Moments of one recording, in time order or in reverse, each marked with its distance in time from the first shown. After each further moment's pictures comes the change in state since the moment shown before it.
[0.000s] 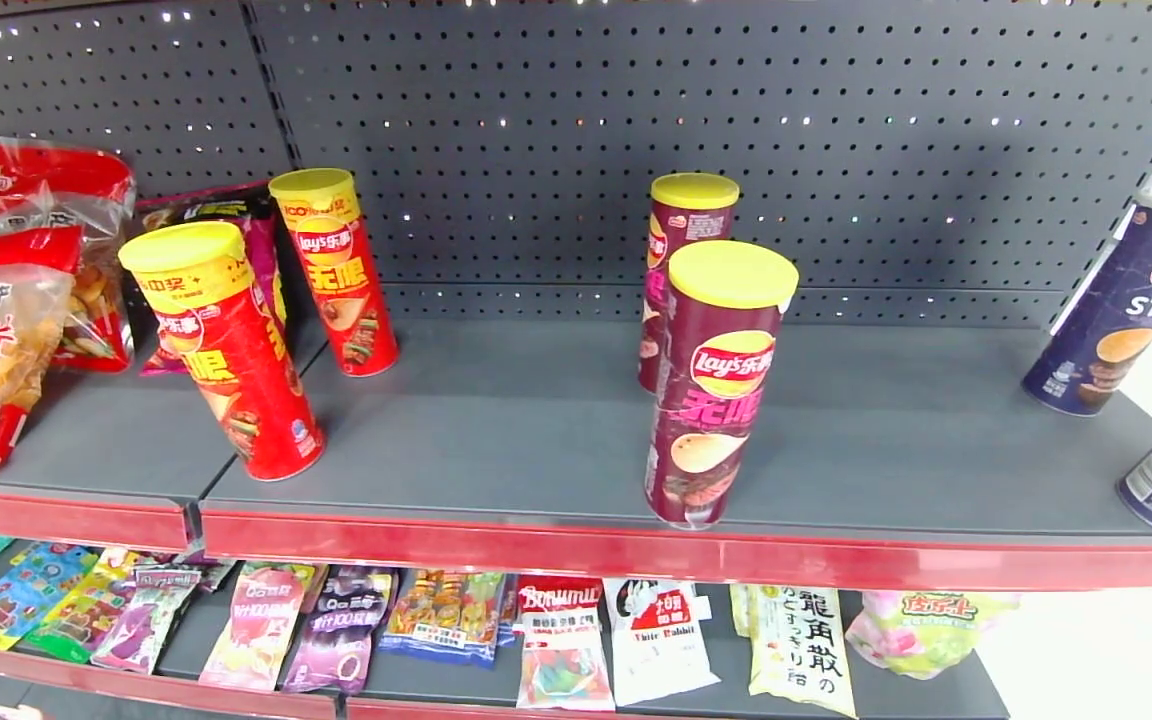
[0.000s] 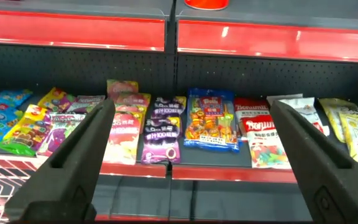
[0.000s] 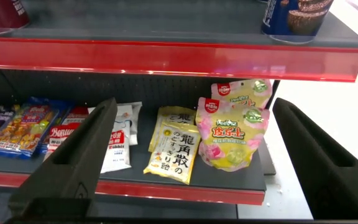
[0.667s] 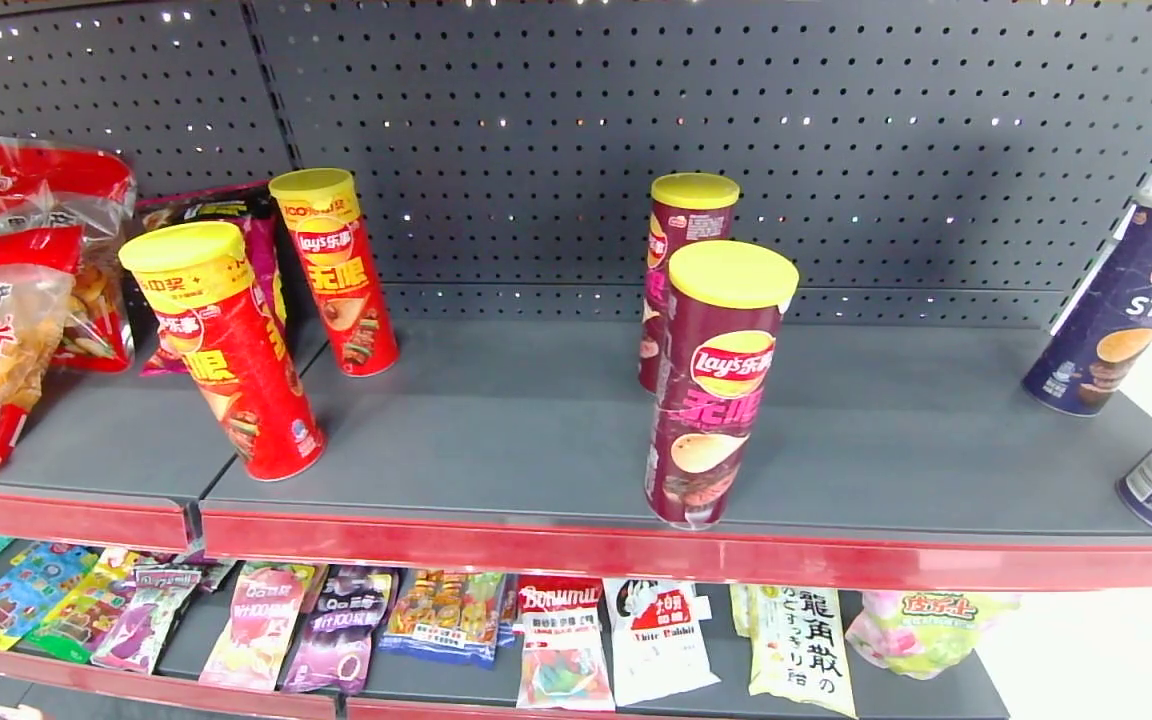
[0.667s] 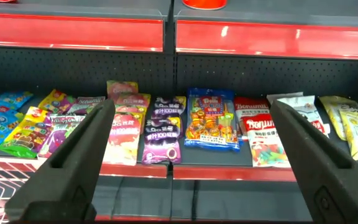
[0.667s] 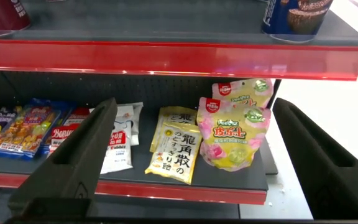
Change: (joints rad) left arm 0.000 0.001 0.000 0.000 -0.006 0.020; right arm 0.000 0.000 0.000 0.000 0.002 0.008
